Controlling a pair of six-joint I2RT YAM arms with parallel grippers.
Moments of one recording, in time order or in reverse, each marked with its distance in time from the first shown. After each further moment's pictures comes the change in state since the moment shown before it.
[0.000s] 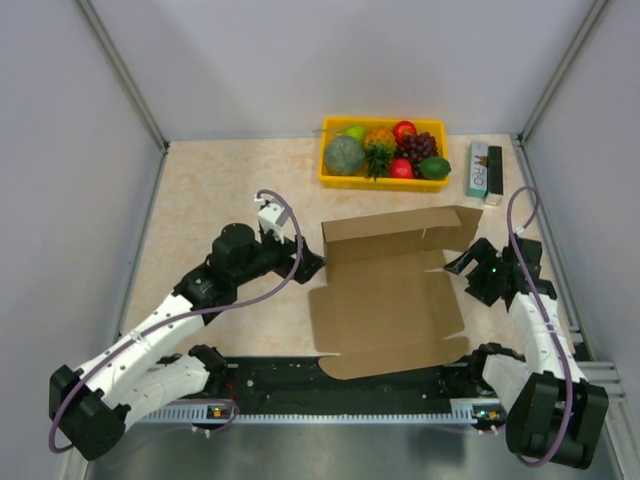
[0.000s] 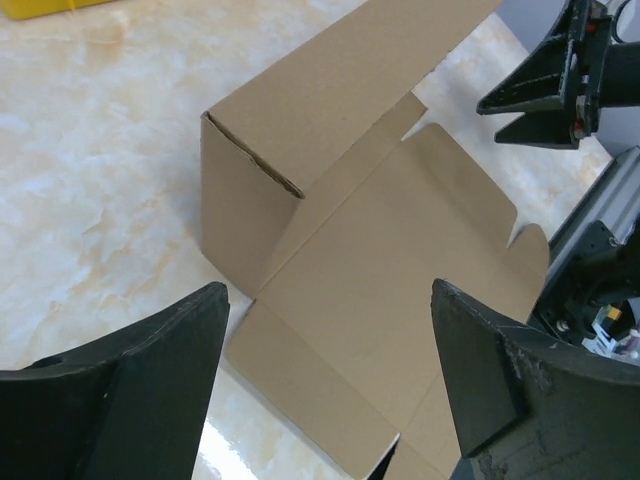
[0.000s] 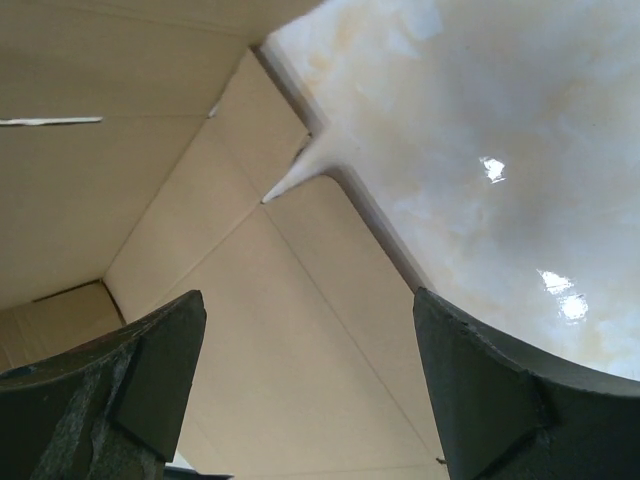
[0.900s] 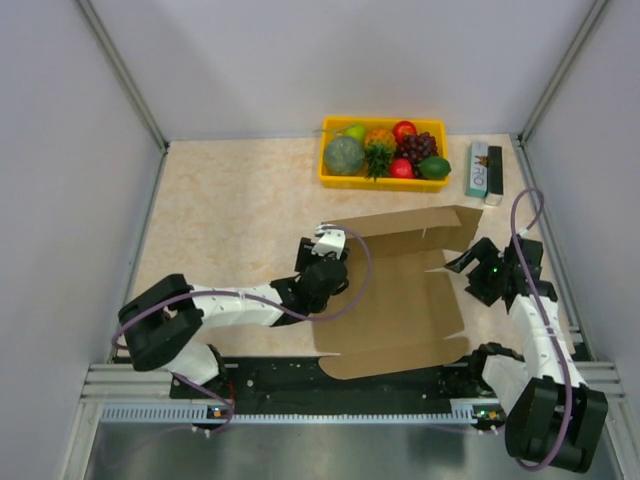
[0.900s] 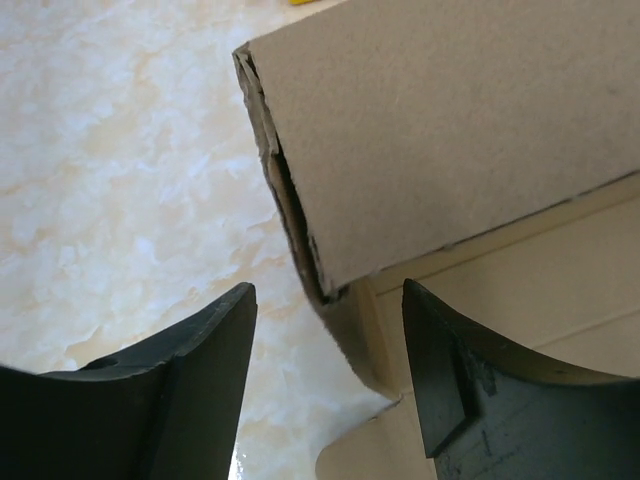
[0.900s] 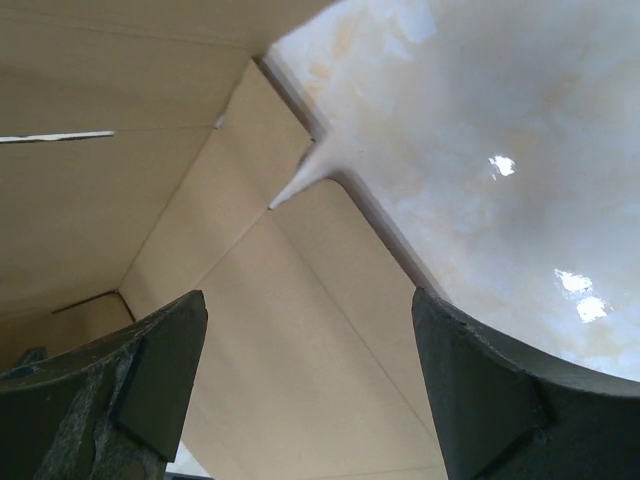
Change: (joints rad) left arm -0.420 0.587 -0.007 0.374 -1.077 0.075; right arm 0.000 0.014 -0.008 0.000 0.019 0.060
